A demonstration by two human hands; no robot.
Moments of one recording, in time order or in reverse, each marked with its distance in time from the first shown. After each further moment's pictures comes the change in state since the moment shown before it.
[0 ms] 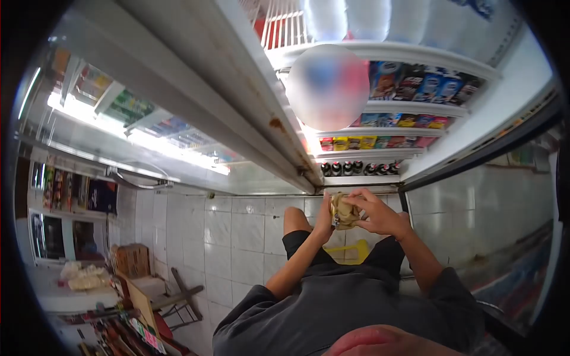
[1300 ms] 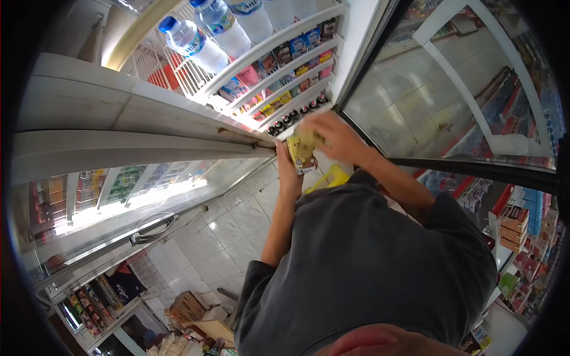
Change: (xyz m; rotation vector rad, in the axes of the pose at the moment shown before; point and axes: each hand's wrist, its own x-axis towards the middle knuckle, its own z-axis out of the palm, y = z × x) left_hand -0.167 0.134 0.136 0.072 -0.296 0.058; right_hand -0.100 -0.191 -0.020 -0.456 0.813 -0.264
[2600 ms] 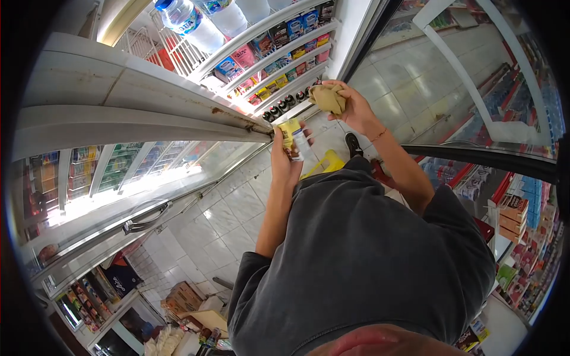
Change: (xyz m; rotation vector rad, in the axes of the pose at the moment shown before) left_hand -0.033 0.001 0.010 -0.243 0.021 0.007; right_hand -0.028 0.047 -0.014 1.463 0.193 0.822
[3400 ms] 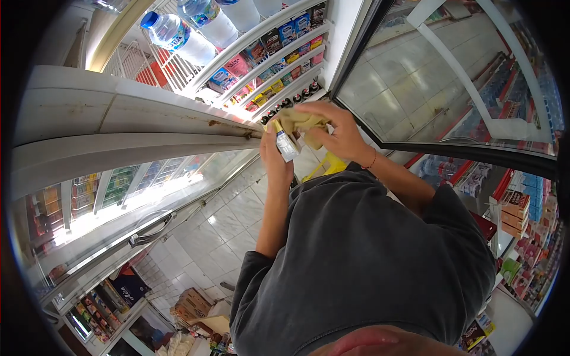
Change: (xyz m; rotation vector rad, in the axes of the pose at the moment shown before) left_hand 0.019 0.022 0.021 0.166 -0.024 0.220; right_hand -0.036 0.000 0.090 -0.971 0.000 -0.670
